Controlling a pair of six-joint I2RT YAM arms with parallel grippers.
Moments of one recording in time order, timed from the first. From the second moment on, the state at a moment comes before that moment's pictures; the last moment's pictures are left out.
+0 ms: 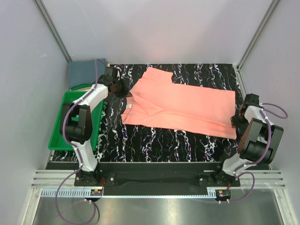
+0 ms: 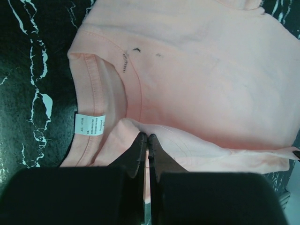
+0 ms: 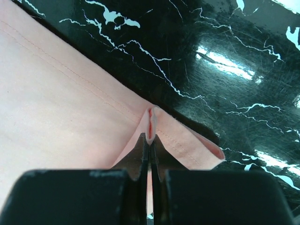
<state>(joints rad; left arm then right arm) -0.21 1.86 1.43 -0.43 0.29 -0.57 -0.43 1.57 0.94 -0.57 0.16 0.71</state>
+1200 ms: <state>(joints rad) -0.21 1.93 1.48 -0.49 0.24 -0.56 -0.43 1.59 0.99 -0.57 0.11 0.70</state>
